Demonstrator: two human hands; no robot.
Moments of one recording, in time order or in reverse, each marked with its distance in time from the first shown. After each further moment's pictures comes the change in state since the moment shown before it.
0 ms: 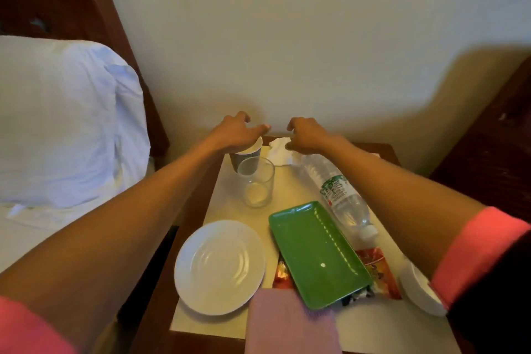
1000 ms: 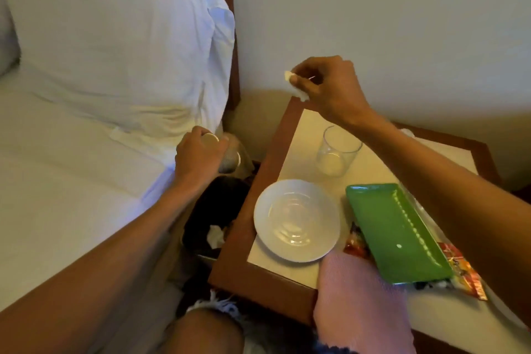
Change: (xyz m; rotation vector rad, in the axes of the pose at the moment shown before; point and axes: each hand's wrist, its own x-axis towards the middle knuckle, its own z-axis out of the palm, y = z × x) left_hand -0.151 -0.187 -0.004 -0.316 0.559 -0.425; right_hand -0.058 -0.158 0.004 0.496 0.358 -0.474
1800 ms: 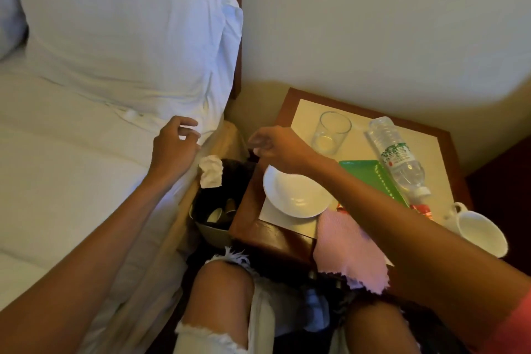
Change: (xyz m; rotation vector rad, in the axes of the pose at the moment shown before) left_hand -0.043 -0.031 -0.094 -0.259 -0.103 0.016; right_hand -0.101 -0.052 0.071 -0.134 -0.538 0.068
